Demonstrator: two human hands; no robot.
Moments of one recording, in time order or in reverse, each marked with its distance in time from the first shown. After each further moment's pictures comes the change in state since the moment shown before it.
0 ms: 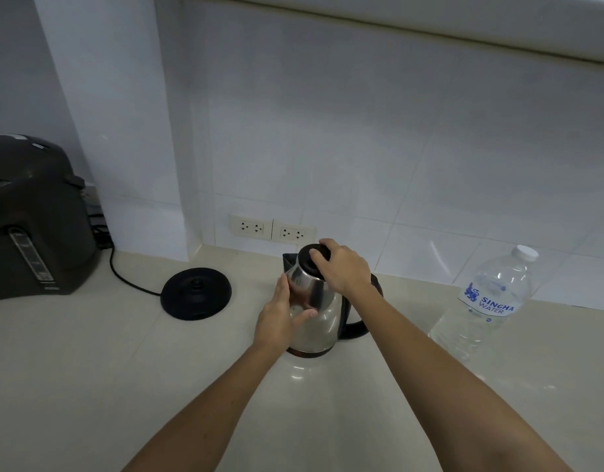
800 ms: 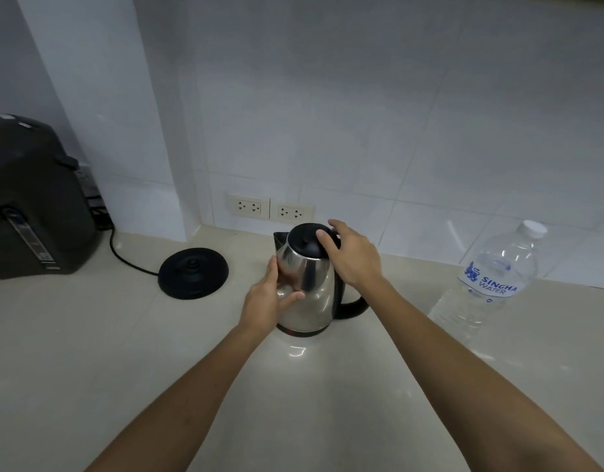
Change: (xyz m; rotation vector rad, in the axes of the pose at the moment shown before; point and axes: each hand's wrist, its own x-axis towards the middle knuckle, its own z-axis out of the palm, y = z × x) left_hand -0.004 -0.001 -0.003 0.122 0.004 -0.004; right_hand -0.010 0.040 0.000 0.171 0.075 -0.082
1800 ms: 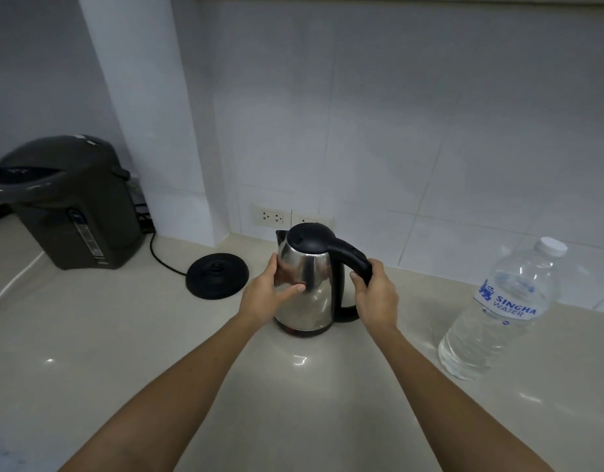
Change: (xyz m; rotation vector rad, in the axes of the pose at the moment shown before) left_hand -0.004 0.011 -0.025 -0.088 0.069 -0.071; right_hand -0.044 0.043 0.021 0.350 0.174 0.127
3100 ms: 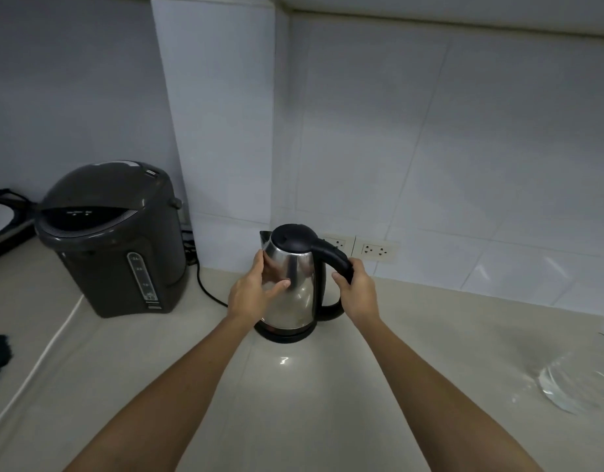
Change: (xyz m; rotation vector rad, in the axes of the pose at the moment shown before) left_hand 0.101 -0.150 -0.171 0.099 0.099 0.050; right_hand 0.027 -0.149 0.199 0.131 -0.103 0.083
